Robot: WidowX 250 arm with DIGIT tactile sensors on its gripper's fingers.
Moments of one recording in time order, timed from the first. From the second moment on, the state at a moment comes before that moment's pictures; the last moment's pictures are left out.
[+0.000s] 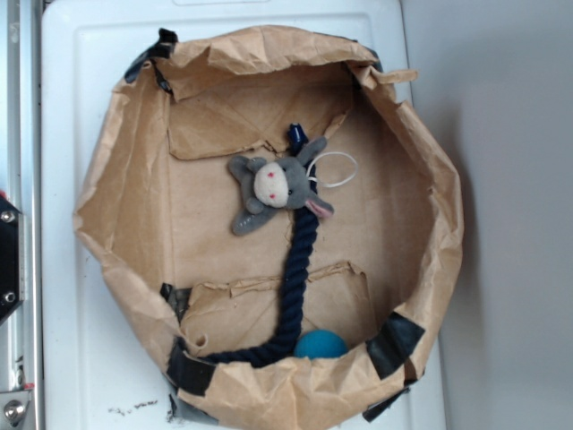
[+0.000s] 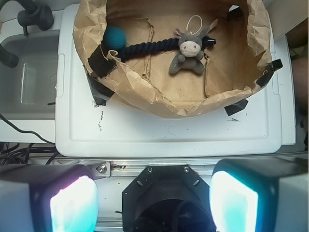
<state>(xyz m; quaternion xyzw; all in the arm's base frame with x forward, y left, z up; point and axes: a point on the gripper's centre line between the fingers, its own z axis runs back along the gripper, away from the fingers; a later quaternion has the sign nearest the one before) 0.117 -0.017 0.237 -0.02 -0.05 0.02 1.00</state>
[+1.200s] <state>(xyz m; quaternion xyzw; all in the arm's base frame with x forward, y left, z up) 0.231 -0.014 0.173 -0.04 -0.05 -0.01 1.00</state>
